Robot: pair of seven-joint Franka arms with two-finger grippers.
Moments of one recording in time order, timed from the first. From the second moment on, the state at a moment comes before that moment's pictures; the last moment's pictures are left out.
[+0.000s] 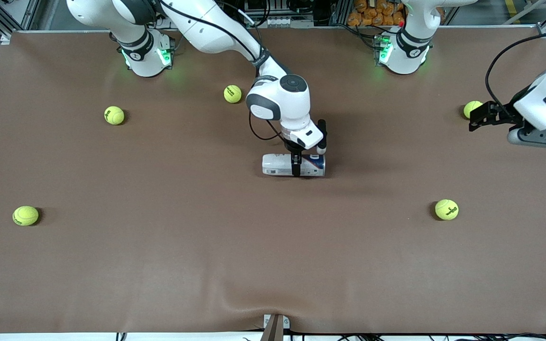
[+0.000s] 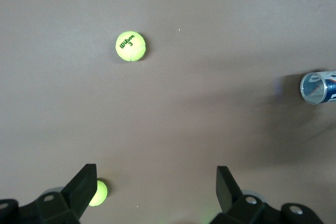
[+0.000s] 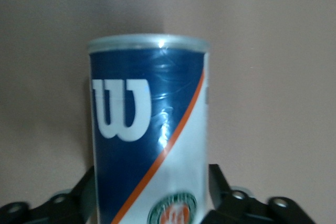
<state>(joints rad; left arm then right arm) -0.01 -0.01 -0.04 -1.74 0.00 1.63 0.10 0.95 0.82 -0.03 -1.48 -0.32 2.52 -0.34</state>
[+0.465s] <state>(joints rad) -0.02 0.04 -0.05 -1.74 -0.08 1.61 0.10 0.96 0.79 -0.03 -1.41 -0.32 2.49 -0.26</state>
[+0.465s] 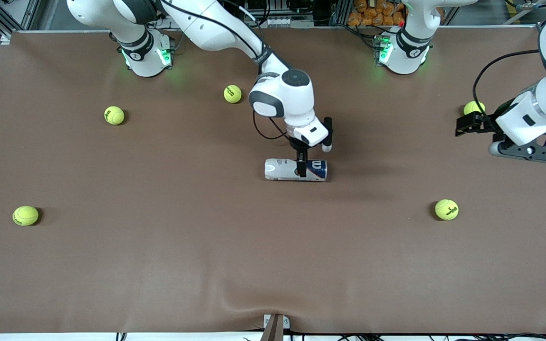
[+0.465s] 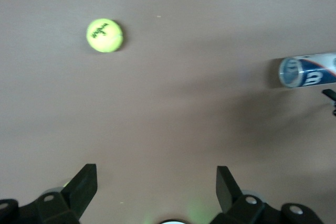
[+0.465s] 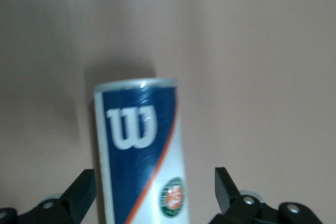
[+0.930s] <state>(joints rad) 0.02 0.09 -0.04 -1.73 -0.30 1.50 0.10 0.96 0.52 -0.05 -1.39 -0.27 1.96 -0.01</state>
